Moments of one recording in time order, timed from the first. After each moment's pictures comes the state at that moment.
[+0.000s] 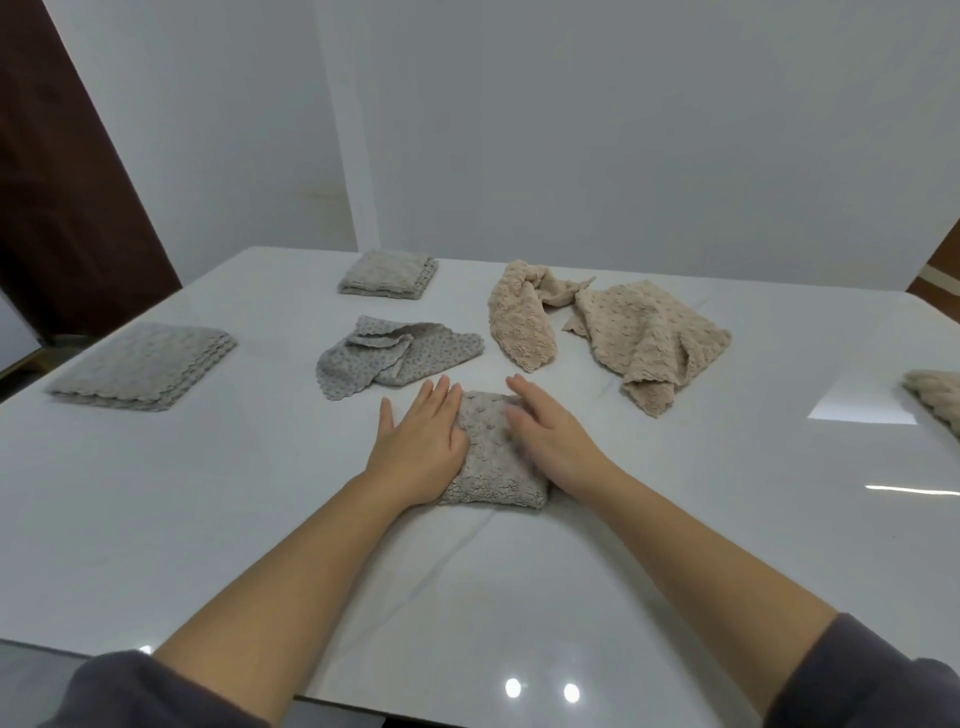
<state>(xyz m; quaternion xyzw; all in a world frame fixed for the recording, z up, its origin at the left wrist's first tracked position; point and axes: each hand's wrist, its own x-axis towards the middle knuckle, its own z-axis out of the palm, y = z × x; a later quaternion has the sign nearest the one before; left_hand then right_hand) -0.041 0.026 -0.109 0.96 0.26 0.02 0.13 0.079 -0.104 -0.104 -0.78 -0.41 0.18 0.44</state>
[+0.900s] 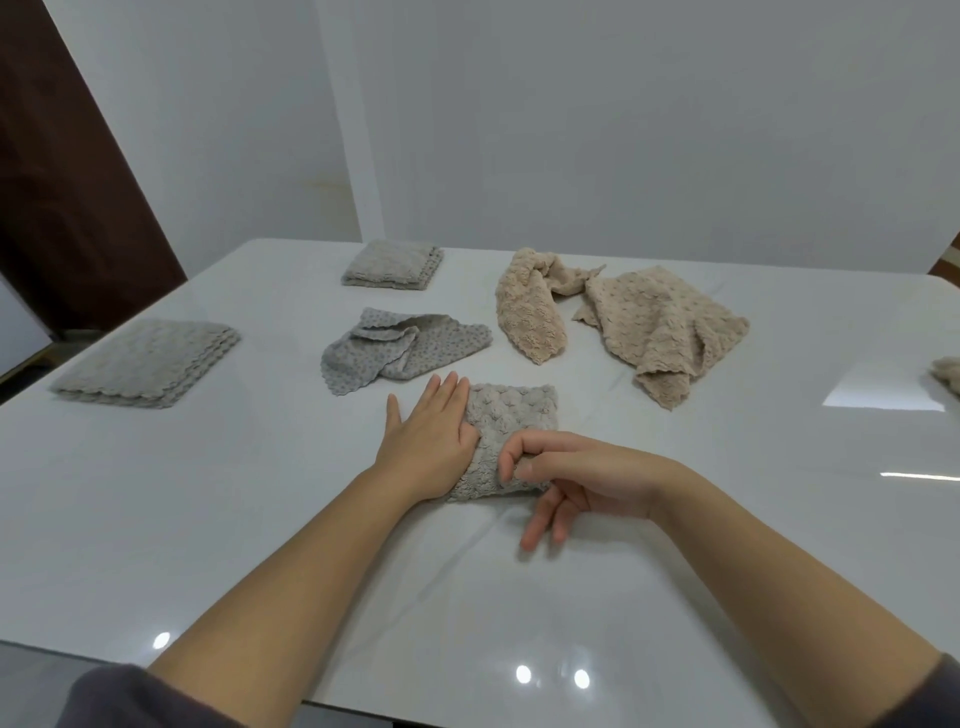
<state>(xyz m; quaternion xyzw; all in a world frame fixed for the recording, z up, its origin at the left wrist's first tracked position) -0.037 0.029 -0.108 0.95 0.27 0.00 0.13 0.071 -0.143 -0.071 -0.56 -0.38 0.61 0.40</state>
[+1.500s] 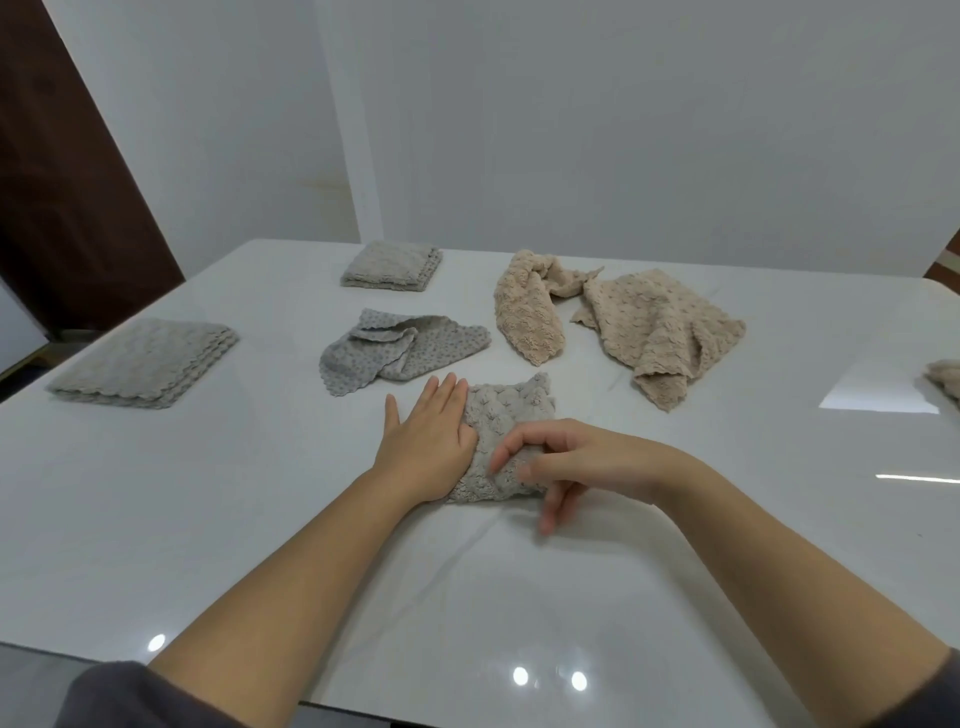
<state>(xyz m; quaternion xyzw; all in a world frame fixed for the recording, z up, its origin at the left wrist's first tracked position) -0.037 0.027 -0.109 0.95 0.27 0.00 0.13 0.078 -0.144 -0.059 -0.66 -0.46 0.48 0.34</state>
